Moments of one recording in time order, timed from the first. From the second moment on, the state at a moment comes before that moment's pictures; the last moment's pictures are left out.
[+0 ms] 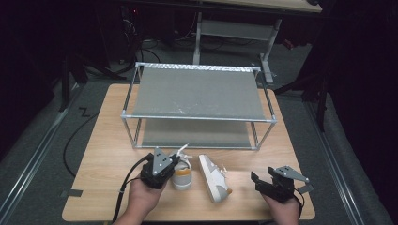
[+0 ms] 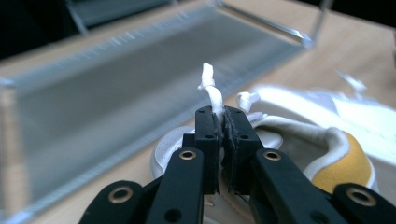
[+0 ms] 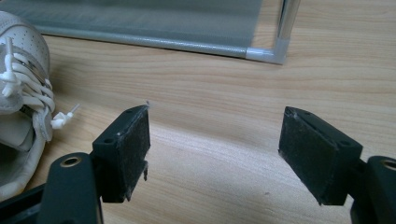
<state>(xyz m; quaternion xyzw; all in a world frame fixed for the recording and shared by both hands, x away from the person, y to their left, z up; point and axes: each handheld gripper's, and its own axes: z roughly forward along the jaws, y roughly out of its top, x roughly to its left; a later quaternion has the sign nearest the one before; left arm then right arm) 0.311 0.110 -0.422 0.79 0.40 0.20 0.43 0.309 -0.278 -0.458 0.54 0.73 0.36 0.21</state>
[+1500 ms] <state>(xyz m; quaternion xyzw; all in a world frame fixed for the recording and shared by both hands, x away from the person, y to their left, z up) 0.269 0.149 -0.448 0.76 0.44 0.14 0.46 0.276 -0.170 -0.452 0.44 0.78 0.43 0.10</state>
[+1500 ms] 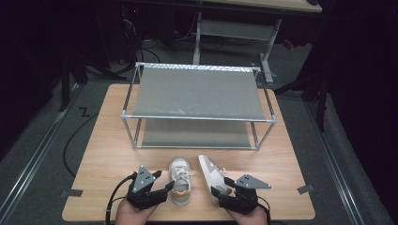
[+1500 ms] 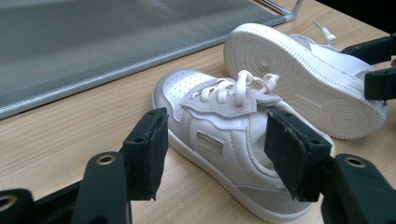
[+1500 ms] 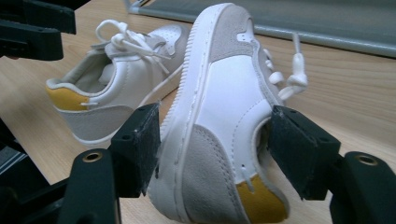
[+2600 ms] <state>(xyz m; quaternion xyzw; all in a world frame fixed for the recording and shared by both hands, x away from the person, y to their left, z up) 0.270 0.155 -0.446 0.76 0.44 0.15 0.46 0.269 -0.164 -0.437 0.41 0.78 0.45 0.12</state>
